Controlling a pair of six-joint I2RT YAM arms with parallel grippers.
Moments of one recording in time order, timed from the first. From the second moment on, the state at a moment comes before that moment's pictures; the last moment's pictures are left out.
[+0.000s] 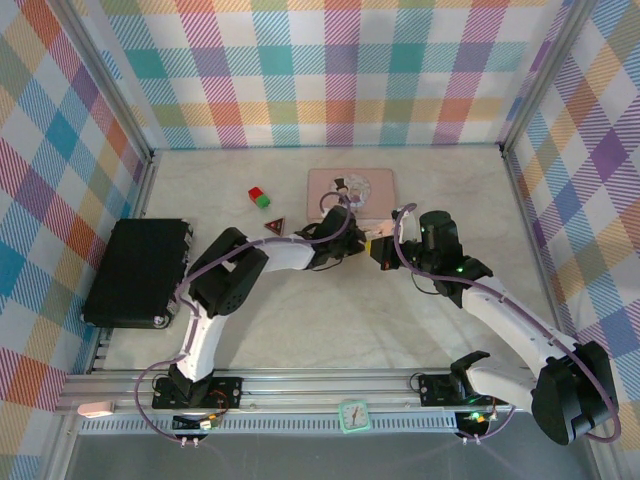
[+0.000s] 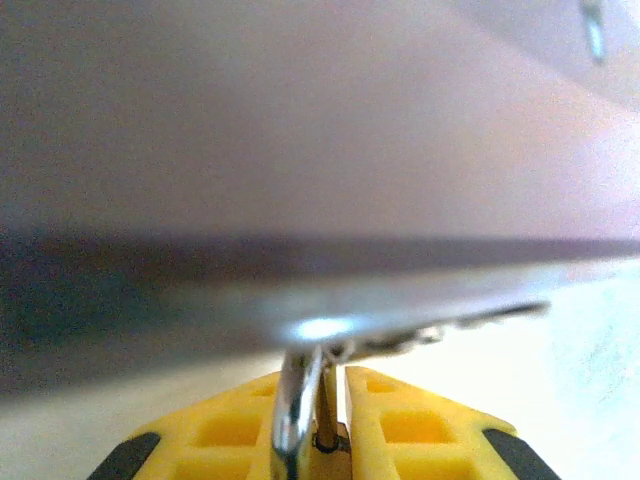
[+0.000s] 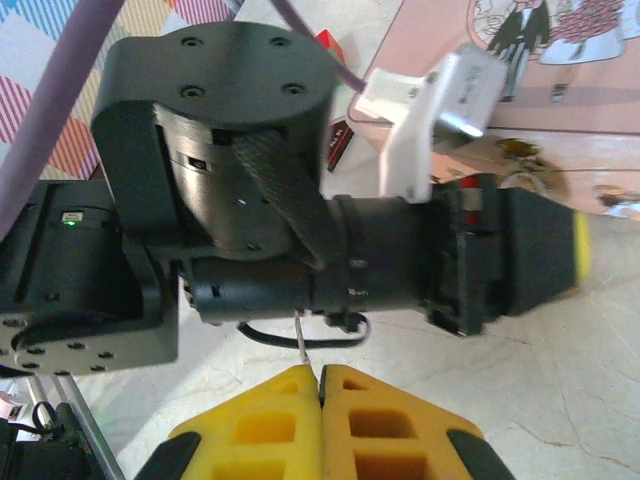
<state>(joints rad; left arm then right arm) -0.77 2.14 1.35 0.10 0.05 -0.91 0.45 1.09 0.70 -0.14 -0.45 0.43</state>
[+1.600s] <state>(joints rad) -0.72 2.08 1.13 0.64 0.24 -1.29 0.16 1.46 0.45 0.49 -0.75 1.01</state>
